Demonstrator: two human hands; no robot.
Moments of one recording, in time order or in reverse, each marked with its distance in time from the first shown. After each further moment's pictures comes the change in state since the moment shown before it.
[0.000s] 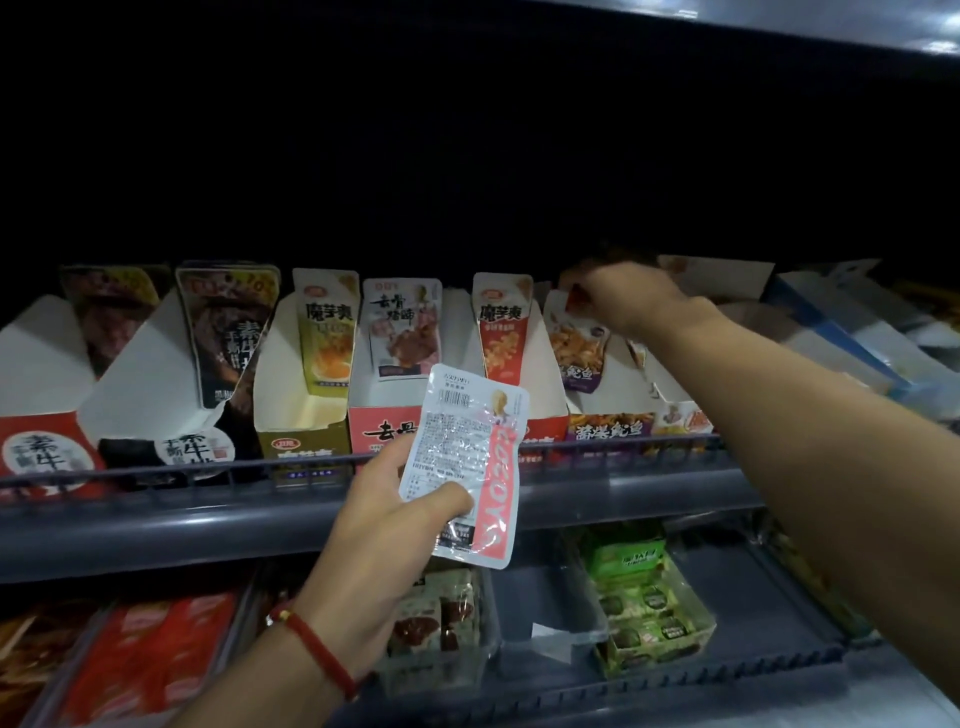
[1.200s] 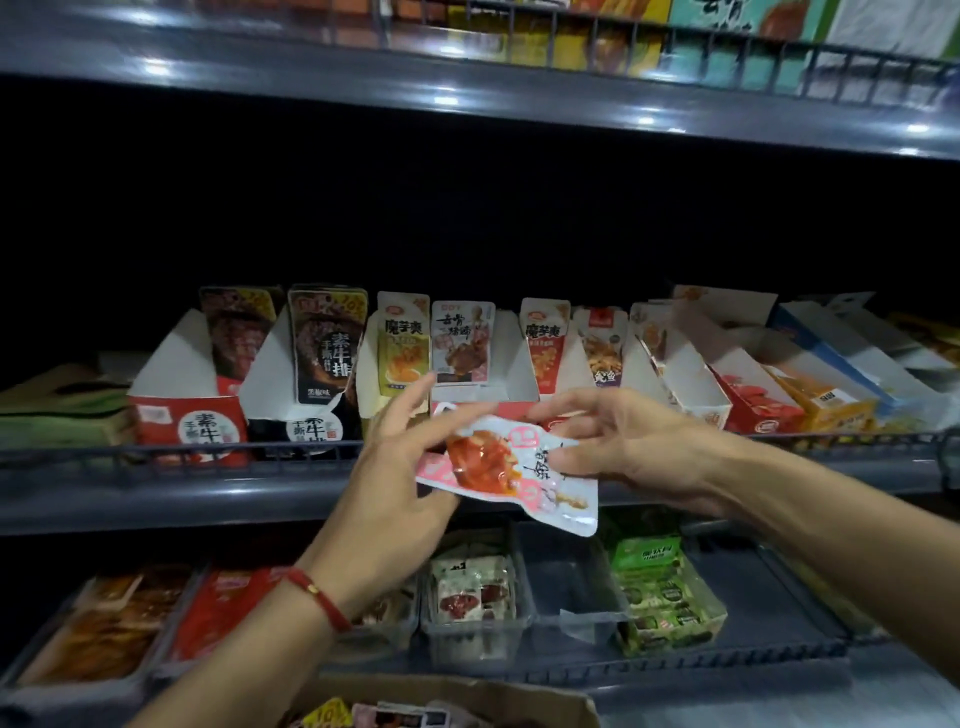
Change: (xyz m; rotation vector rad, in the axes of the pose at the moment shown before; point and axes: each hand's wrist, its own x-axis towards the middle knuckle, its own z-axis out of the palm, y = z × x) left_hand -0.046 0.026 -0.069 0.440 -0.030 0.446; right_hand -0.159 -0.100 -0.048 1.370 -0.583 0.154
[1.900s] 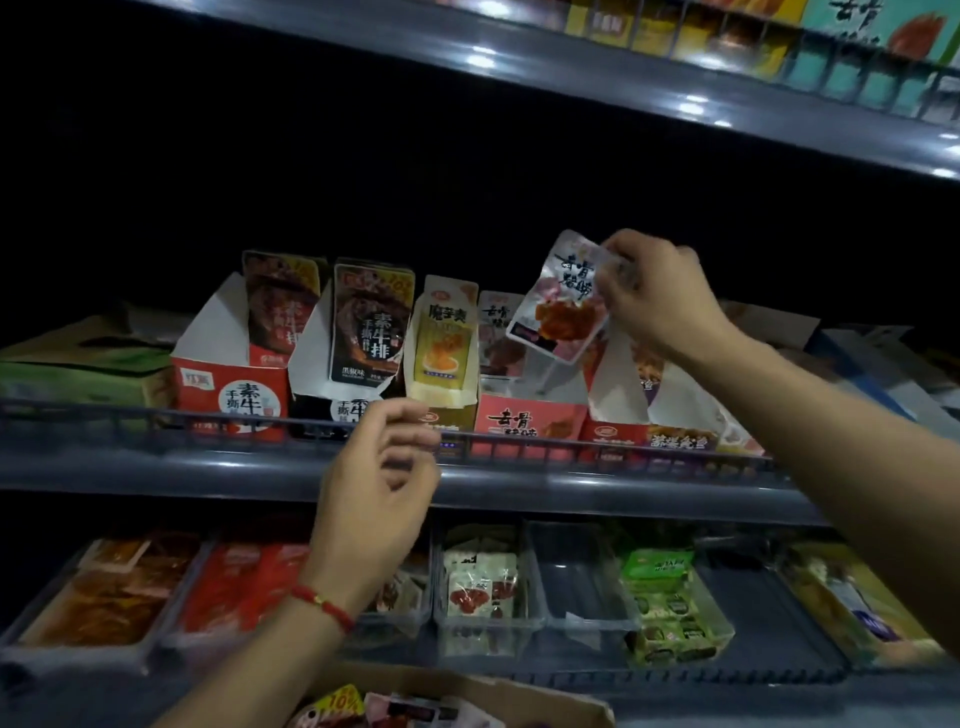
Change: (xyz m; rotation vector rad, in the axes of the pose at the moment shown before) left_hand -0.009 -0.056 -0.027 -0.200 0.315 -0.118; right_hand 0.083 -0.083 -0.012 -0.969 0.764 -0.513
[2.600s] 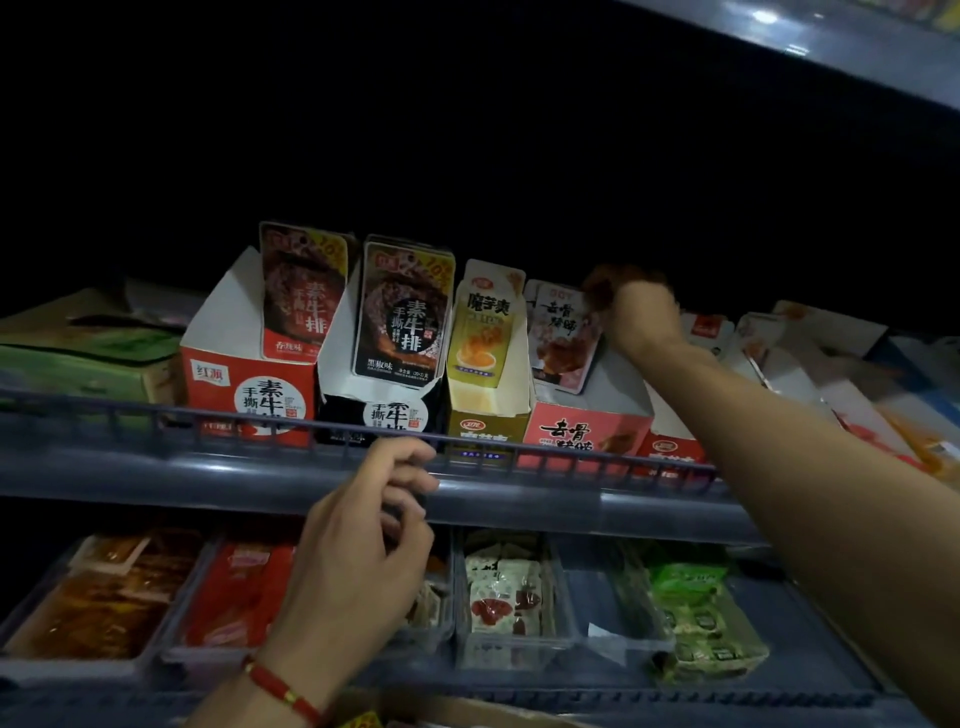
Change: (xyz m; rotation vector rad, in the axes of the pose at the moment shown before) left_hand 0.003 -0.039 -0.042 0.212 -0.069 0.066; right_hand 0.051 0.014 0.122 -0.192 -0.127 0.169
